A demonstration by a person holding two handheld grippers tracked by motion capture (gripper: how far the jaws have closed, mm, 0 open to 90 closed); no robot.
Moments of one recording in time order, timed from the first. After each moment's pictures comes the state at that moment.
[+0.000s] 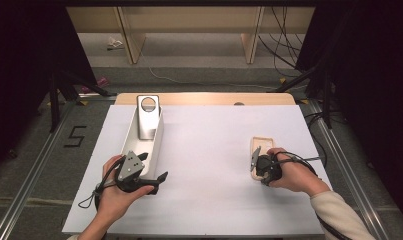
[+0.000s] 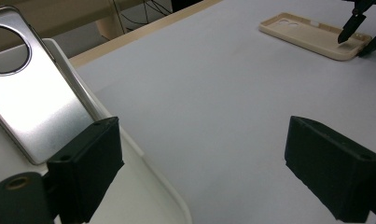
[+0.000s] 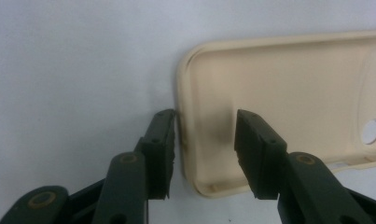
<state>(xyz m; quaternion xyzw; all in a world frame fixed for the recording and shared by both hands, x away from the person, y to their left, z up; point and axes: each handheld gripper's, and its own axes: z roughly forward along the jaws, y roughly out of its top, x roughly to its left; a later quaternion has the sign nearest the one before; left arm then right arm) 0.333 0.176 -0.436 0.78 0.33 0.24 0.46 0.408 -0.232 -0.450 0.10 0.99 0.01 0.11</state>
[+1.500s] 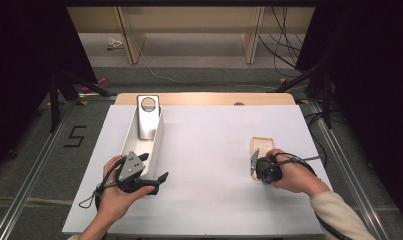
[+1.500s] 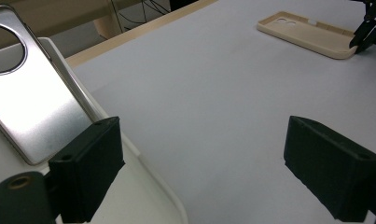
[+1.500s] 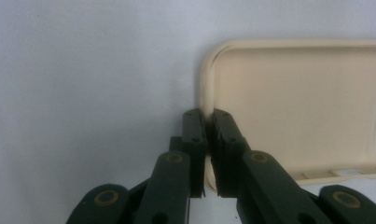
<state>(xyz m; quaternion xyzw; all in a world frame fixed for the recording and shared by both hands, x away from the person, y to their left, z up) 0.333 0.175 -0.437 0.78 0.33 0.24 0.46 0.405 -0.230 -0.450 0.07 0.99 -0.01 0.09</state>
